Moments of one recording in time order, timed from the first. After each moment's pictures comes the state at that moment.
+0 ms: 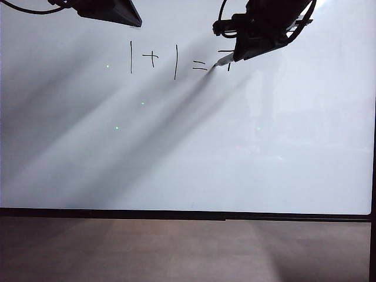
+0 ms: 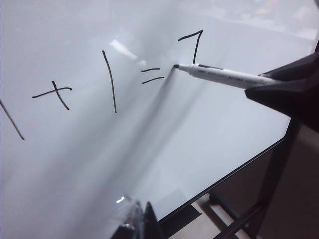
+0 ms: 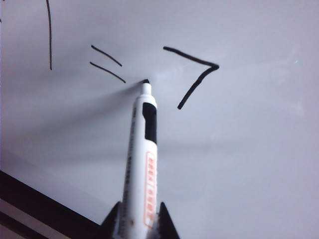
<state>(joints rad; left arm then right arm) -0.56 1.19 0.92 0.10 0.00 0.14 0.54 1.47 1.09 0.12 0.21 -0.16</state>
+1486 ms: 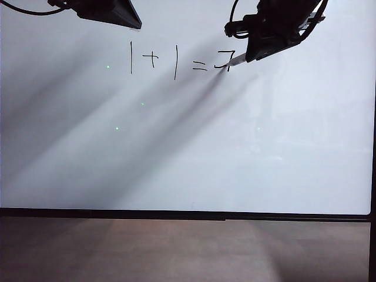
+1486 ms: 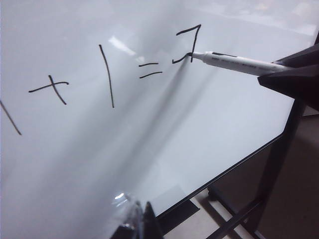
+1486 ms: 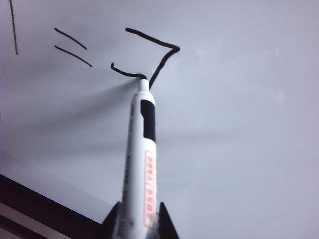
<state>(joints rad) -0.56 1.19 0.92 0.09 0.00 0.14 0.49 1.44 1.09 0.07 0.24 -0.17</state>
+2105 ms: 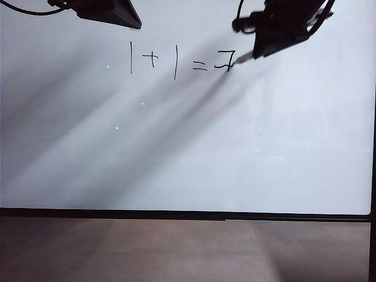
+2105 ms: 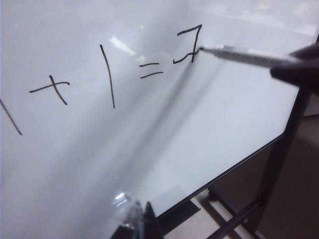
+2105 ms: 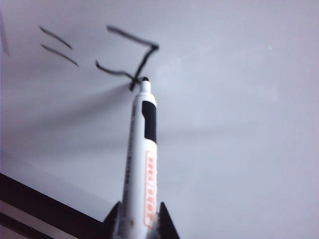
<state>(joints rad) -0.56 1.19 0.92 0.08 0.00 0.14 0.48 1.40 1.09 0.02 0.20 -0.17</state>
